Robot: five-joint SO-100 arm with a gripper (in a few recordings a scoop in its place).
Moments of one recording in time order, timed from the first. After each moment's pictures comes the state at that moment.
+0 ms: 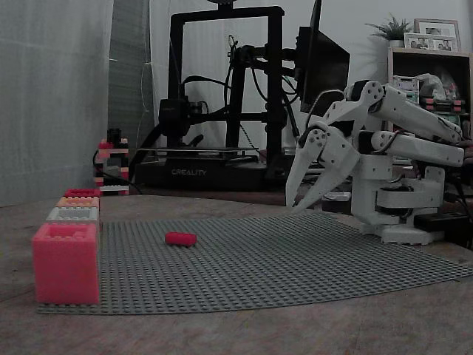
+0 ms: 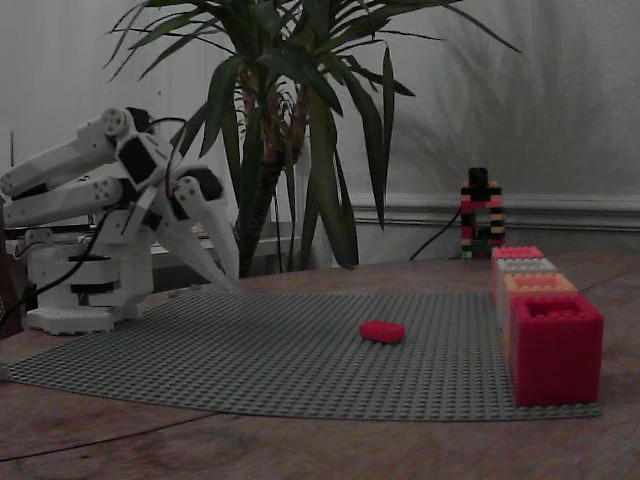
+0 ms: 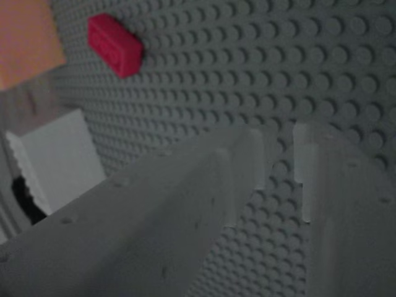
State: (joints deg) arm -2.3 183.9 163.8 79.3 -0.8
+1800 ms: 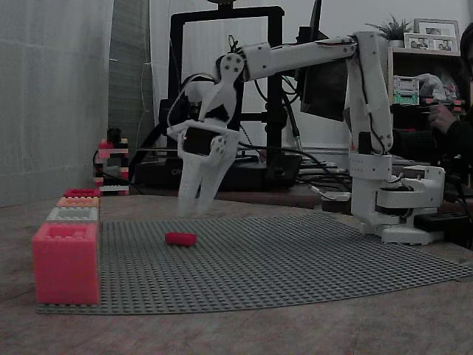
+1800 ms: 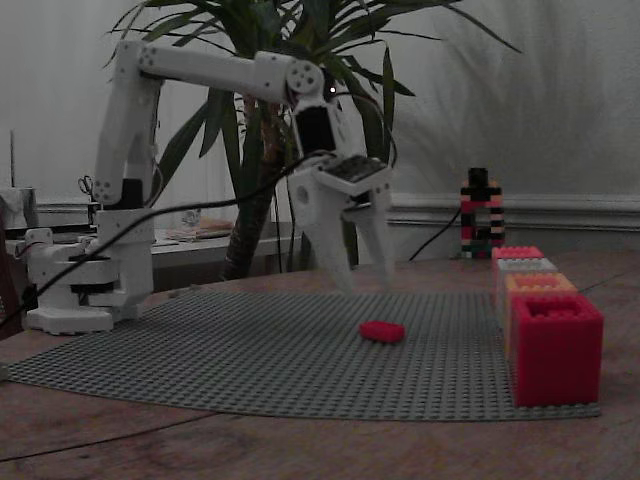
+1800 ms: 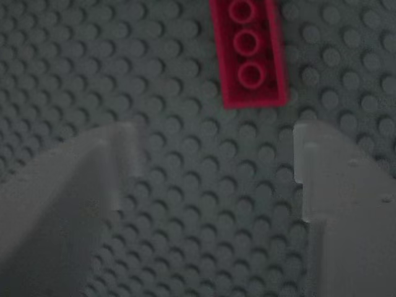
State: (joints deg) arm -2.0 76.8 87.7 70.8 -61.5
